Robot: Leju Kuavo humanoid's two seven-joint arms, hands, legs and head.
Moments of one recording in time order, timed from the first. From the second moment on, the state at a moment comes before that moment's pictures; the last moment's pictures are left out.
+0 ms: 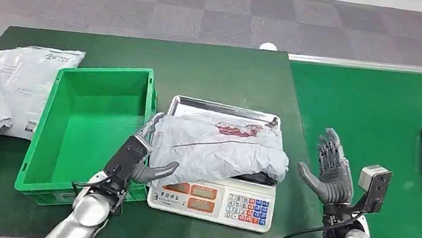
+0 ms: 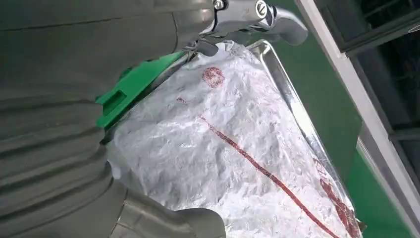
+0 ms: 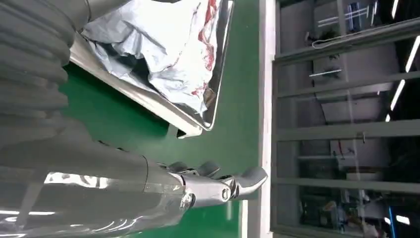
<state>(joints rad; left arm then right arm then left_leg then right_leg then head) -0.26 -0.09 -0.45 -1.22 -0.22 0.08 -0.19 -0.09 -0.06 -0.07 -1.45 -0.21 0.25 -0.24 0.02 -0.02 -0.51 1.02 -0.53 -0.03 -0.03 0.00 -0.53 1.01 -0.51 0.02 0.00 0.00</state>
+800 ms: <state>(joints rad) -0.64 -0.17 -0.63 -0.71 -0.71 0.02 -0.05 -0.27 -0.05 -0.08 -1.31 -0.11 -0.03 -0.17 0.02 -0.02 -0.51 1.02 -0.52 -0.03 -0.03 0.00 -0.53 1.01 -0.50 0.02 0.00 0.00</state>
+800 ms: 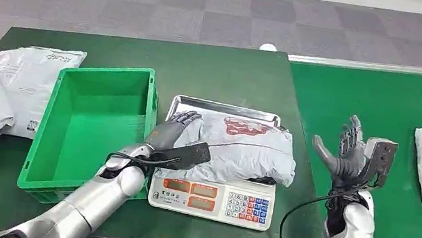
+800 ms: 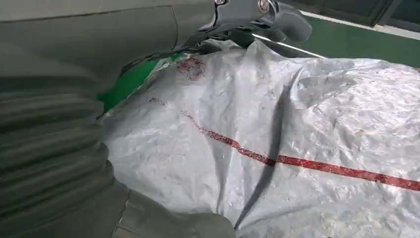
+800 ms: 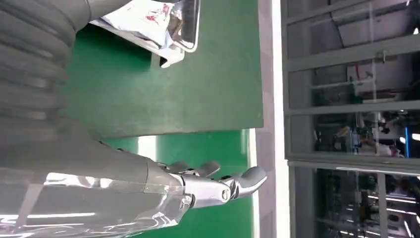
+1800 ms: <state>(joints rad) -0.85 -0.21 -0.86 -0.48 -0.97 -0.28 -0.32 -0.34 -0.06 -0.02 -1.25 -0.17 0.04 -0.20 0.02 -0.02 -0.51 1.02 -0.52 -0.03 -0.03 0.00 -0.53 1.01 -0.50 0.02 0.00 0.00</state>
